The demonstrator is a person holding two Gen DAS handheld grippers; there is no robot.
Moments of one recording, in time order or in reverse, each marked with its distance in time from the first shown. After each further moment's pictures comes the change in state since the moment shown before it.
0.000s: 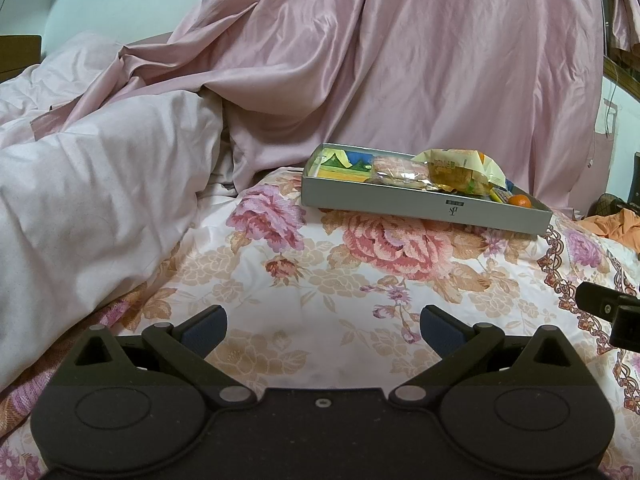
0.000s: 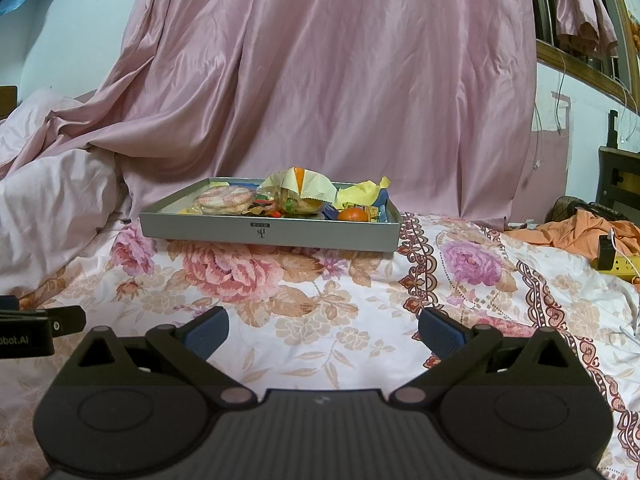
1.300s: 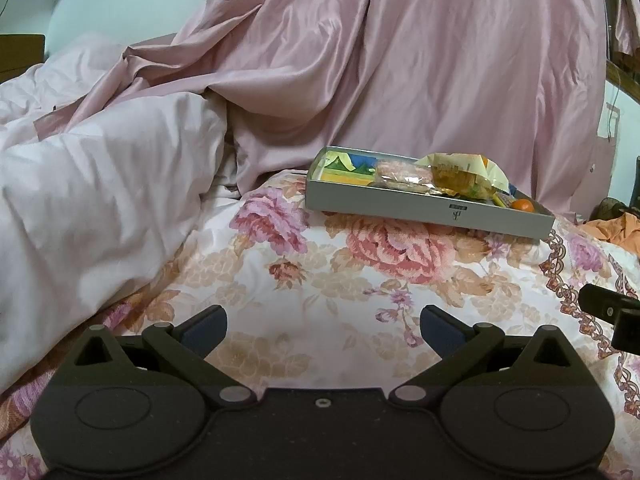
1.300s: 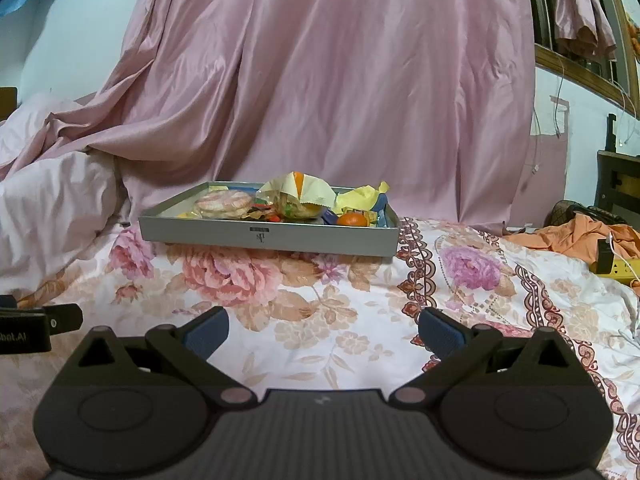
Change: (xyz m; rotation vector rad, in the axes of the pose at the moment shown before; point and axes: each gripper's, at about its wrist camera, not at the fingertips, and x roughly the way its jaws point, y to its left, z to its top) left arm 0.000 0.002 0.001 -0.003 -0.002 -0.001; right arm 0.000 0.000 0.001 0.000 -0.007 -0.002
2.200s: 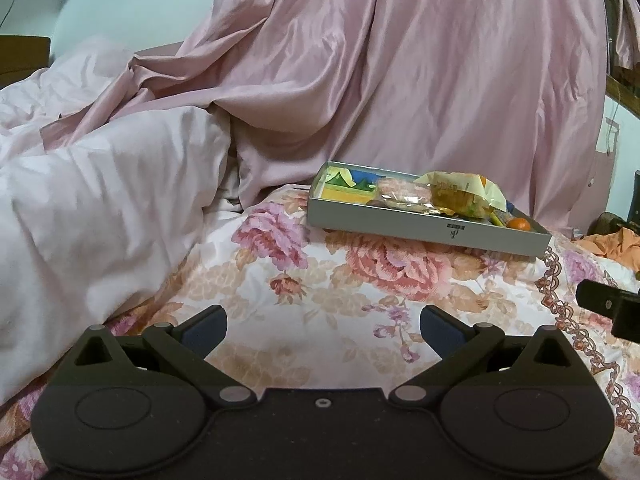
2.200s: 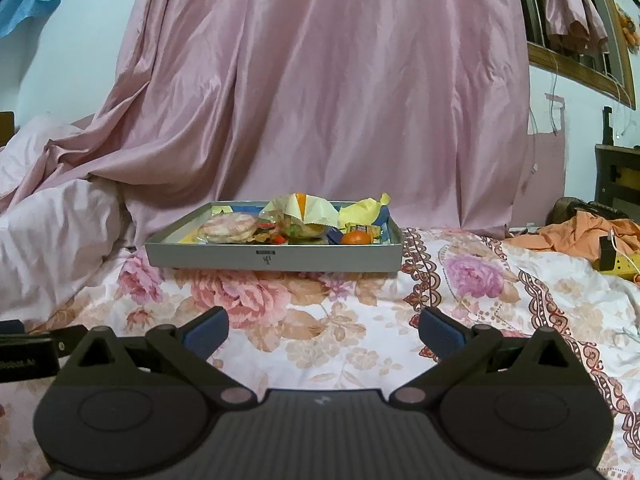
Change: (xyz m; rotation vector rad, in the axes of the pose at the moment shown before) left arm -0.009 0.002 0.008 -0.018 -0.031 -0.005; right arm -0.007 0.000 0.014 0.053 -0.023 0.013
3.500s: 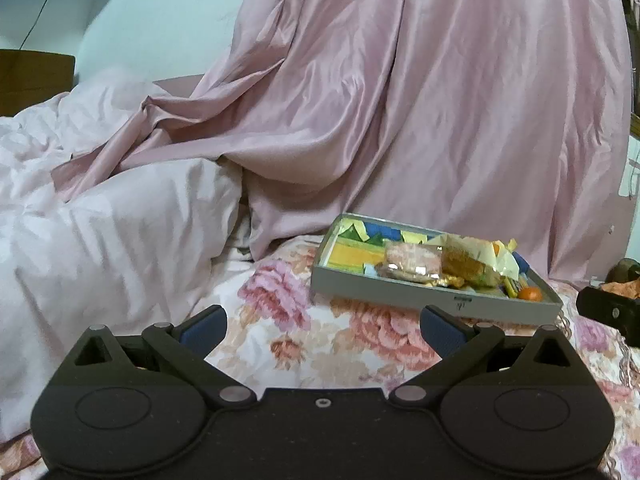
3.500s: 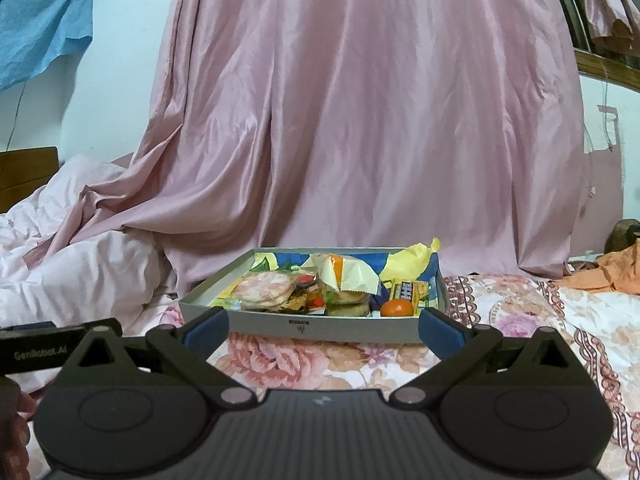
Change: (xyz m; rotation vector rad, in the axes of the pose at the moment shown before) left arm 0.001 -0.017 0.045 -0.053 -0.089 0.073; right arm 0.032 -0.029 0.058 0.014 -0.062 0.201
